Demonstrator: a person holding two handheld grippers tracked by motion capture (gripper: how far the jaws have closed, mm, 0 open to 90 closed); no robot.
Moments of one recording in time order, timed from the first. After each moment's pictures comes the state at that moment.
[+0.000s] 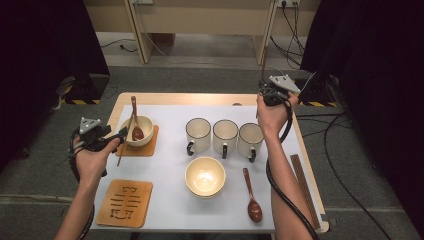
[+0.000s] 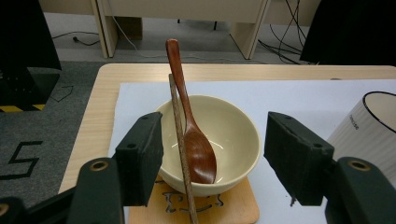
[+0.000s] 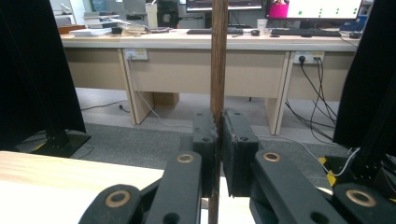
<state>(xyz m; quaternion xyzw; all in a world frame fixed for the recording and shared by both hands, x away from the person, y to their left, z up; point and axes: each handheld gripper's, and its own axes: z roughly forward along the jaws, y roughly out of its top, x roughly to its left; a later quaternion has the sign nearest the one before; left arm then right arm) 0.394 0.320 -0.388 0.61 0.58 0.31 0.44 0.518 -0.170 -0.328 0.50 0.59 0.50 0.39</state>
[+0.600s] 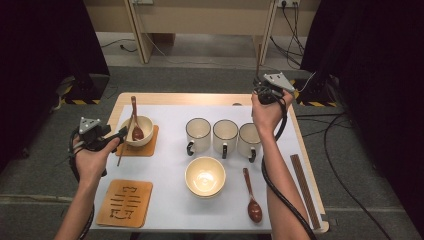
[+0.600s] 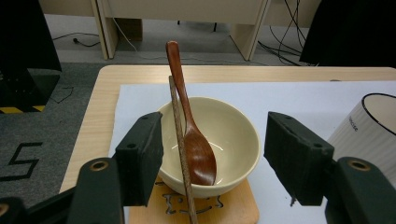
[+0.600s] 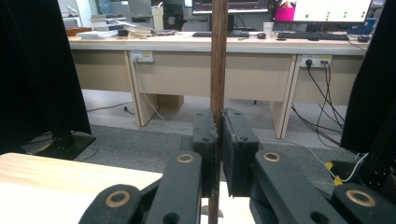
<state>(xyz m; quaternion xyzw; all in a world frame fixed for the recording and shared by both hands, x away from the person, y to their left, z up) 0.394 0.320 -0.387 0.61 0.58 0.31 0.44 0.523 -0.156 -0.326 0.49 0.60 0.50 0.39</state>
